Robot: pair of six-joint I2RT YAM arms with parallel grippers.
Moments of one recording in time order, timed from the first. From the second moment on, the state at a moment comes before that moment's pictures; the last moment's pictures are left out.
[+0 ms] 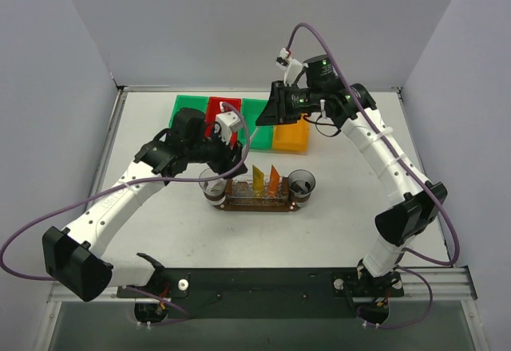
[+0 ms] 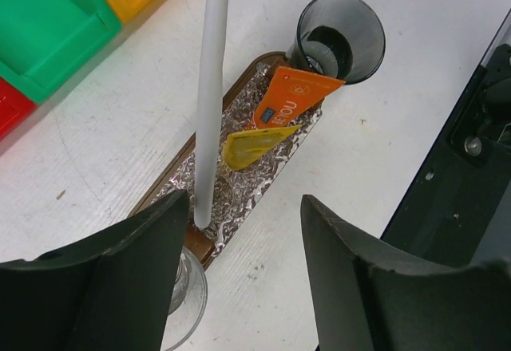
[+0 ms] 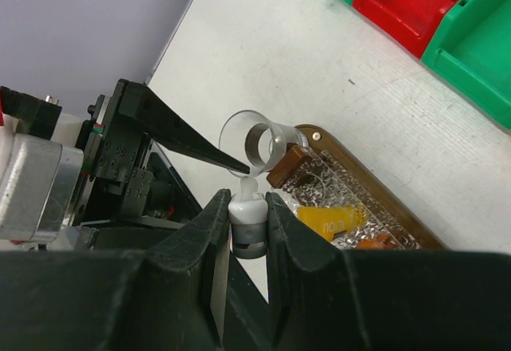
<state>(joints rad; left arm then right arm) -0.56 1.29 1.23 -0.58 0.45 0.04 0.50 1.71 1.88 -0.80 -0.59 0.34</state>
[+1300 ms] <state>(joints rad) -0.28 1.06 1.08 -0.47 0.14 -0.34 0.96 1.60 1.77 -0.81 0.04 0.05</state>
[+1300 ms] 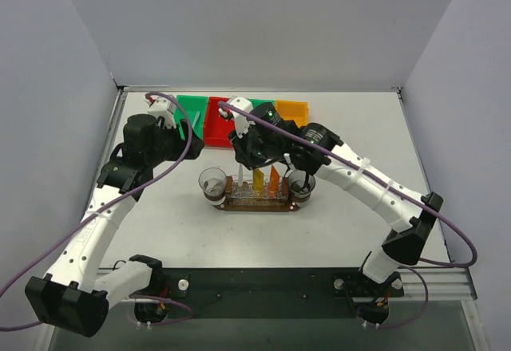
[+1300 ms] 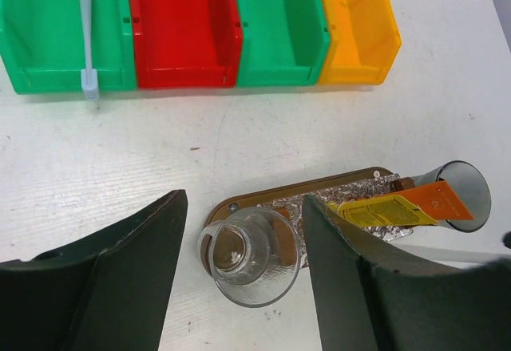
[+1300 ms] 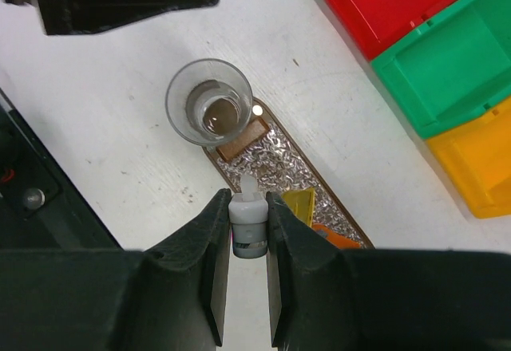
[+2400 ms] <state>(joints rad) -0.28 1.04 1.08 -0.50 0.09 -0.34 0.94 1.69 1.62 -0.65 0.04 -0.01</state>
